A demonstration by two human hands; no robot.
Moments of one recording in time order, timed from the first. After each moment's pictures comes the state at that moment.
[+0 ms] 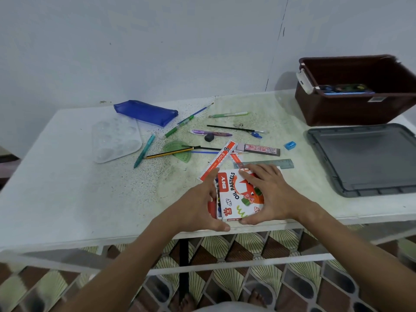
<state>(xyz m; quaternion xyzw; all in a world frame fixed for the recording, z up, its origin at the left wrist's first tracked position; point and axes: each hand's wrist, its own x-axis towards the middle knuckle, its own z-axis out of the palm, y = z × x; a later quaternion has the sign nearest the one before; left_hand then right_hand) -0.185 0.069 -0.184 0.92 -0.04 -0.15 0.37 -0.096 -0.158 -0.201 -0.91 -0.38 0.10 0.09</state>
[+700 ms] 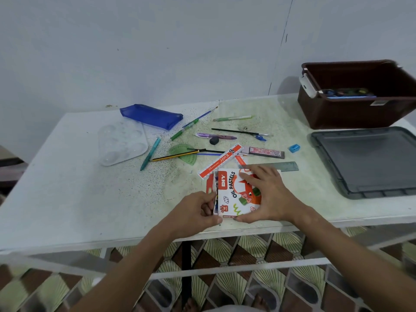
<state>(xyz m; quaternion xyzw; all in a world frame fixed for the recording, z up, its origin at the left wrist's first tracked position) -0.199 0.090 -0.197 0.90 -0.01 -0.14 0.41 -0.101 -0.138 -0.210 -0.92 -0.35 0.04 0.16</state>
